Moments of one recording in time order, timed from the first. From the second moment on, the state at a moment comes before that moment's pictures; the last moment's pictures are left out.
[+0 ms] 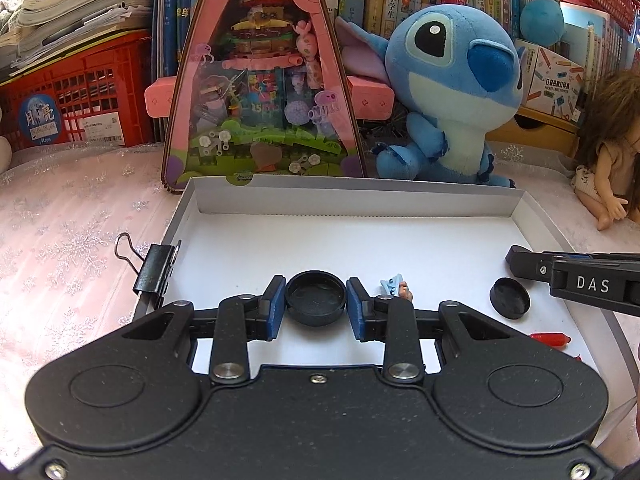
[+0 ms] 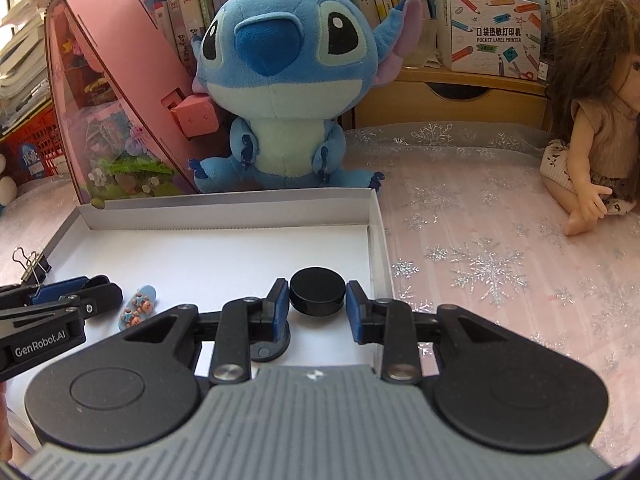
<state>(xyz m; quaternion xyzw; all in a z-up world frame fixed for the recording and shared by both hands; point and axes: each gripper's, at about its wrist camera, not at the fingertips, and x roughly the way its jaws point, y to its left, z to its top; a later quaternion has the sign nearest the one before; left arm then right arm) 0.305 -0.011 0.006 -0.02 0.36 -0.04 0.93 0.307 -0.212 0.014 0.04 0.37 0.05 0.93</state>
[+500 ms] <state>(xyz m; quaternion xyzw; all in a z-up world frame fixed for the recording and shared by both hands) 0.242 -0.005 0.034 -0.07 0.32 -0.08 0.94 0.239 -0.235 0.048 0.08 0.30 0.06 0.95</state>
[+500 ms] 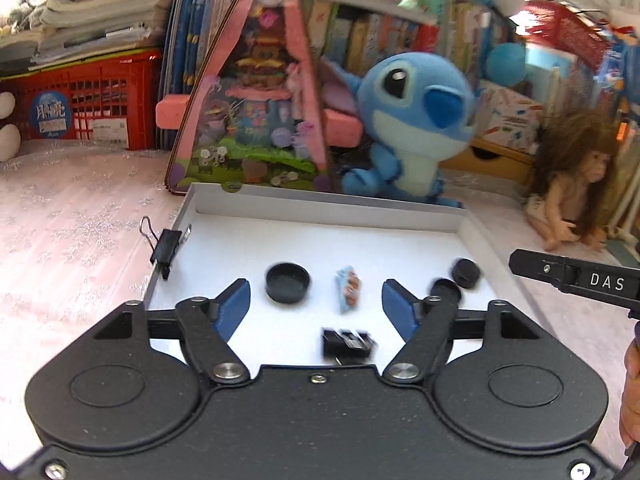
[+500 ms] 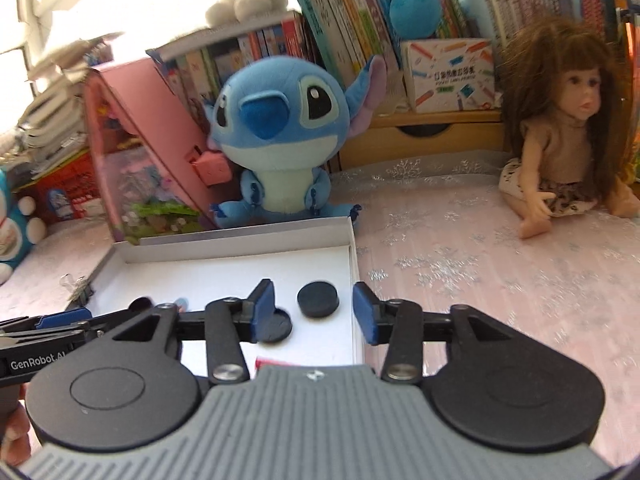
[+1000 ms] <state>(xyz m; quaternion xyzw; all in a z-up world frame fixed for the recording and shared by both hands) 0.116 -0.012 0.036 -0.03 0.28 -0.11 0.95 0.118 -0.233 0.040 0.05 0.25 0.09 0.96</state>
